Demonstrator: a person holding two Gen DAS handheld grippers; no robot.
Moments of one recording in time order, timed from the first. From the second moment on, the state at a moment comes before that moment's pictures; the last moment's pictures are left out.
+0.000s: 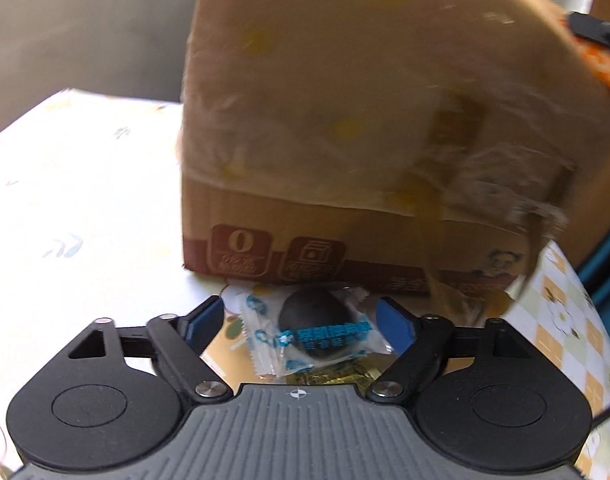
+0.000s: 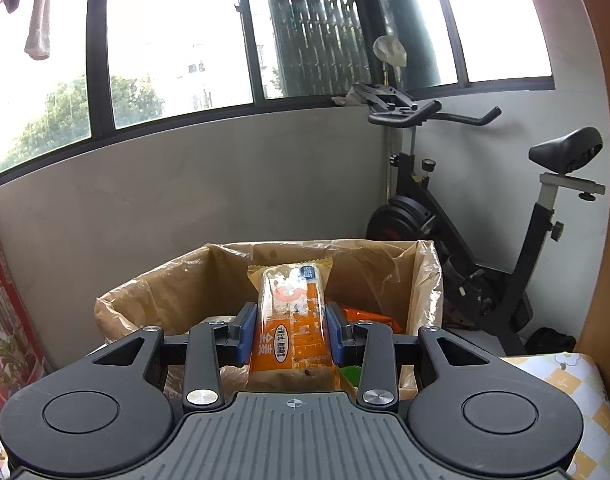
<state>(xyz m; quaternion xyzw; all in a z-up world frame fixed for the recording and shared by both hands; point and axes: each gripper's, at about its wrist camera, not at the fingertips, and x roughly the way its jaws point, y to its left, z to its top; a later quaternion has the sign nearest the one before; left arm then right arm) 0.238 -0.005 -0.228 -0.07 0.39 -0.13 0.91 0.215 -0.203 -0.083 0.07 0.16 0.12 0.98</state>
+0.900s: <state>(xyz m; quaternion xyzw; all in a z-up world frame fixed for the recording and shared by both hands) 0.165 0.048 -0.151 -0.05 0.25 -0.14 0.96 0.217 -0.205 -0.082 0.09 0.16 0.11 0.98</state>
